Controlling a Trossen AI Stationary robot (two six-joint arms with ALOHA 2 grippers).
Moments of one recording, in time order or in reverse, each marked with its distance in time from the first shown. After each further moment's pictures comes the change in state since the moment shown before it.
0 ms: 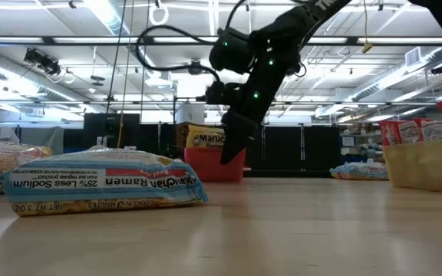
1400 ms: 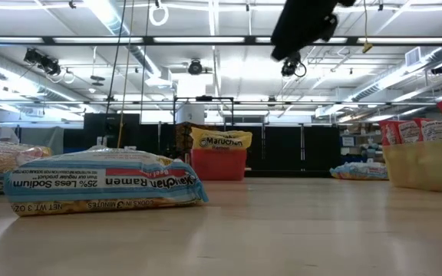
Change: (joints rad) left arm -0.787 0.098 -0.800 0.604 -0.360 -0.591; right arm 0.586 -0.279 0.002 -0.263 0.180 0.624
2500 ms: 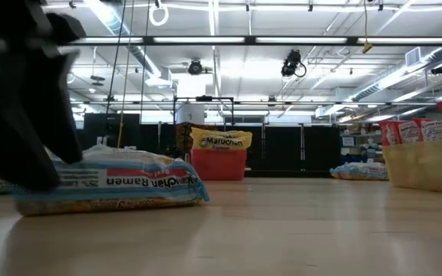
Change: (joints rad) left arm -0.084 0.840 0.425 -0.433 -0.428 -0.305; right arm 0.241 -0.360 -0.001 -0.563 0.266 0.151
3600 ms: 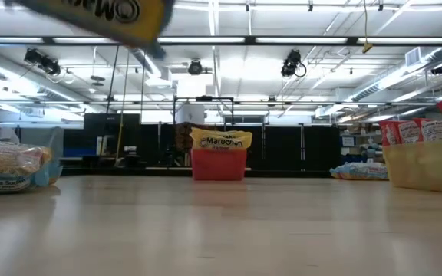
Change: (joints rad) left arm 0.157 -0.636 0.001 -0.054 0.255 0.216; right arm 0.145 0.002 0.000 -0.092 -0.003 0.253
